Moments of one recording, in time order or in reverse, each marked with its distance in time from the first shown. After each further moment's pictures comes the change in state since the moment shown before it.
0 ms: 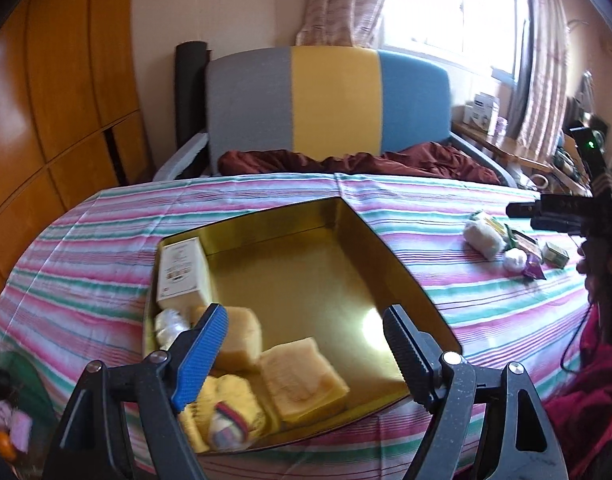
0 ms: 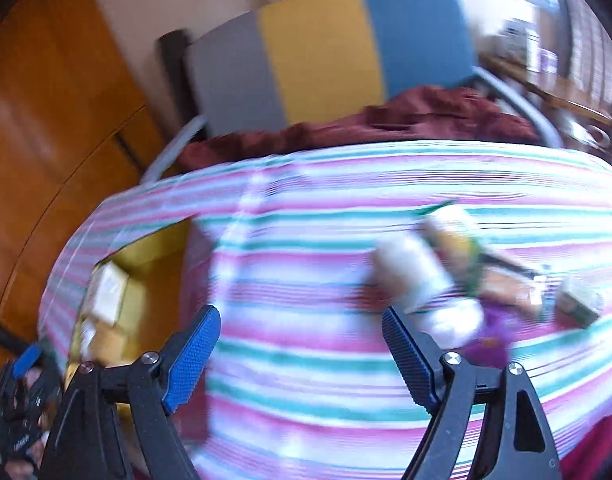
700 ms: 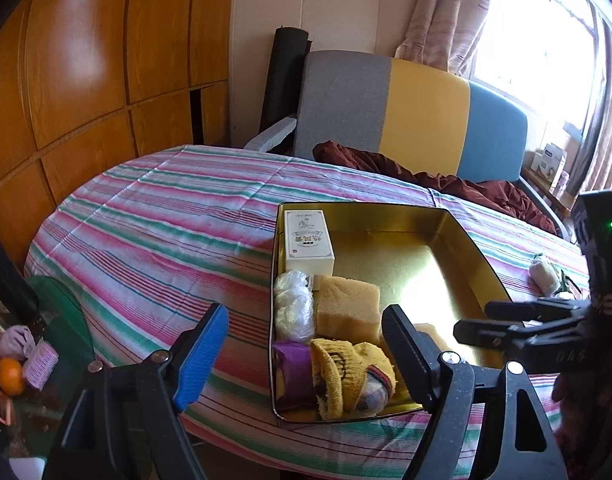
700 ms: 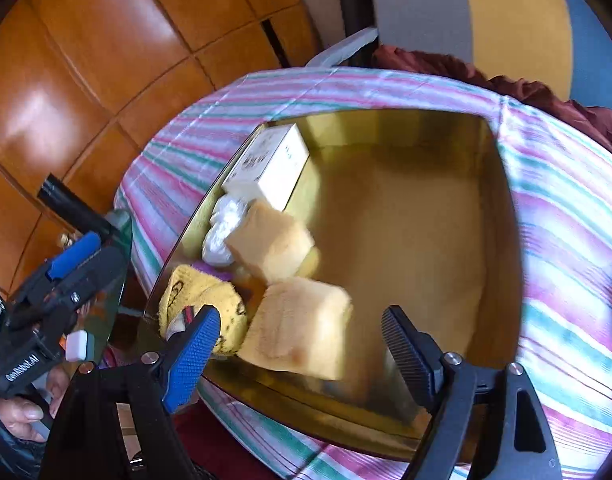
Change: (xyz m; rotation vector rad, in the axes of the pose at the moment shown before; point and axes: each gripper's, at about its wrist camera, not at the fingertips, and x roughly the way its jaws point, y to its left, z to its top) left arm -0.027 0.106 -0.040 -0.249 -0.018 0.172; right arm 0.057 0.218 -0.089 -0.399 0.246 0.361
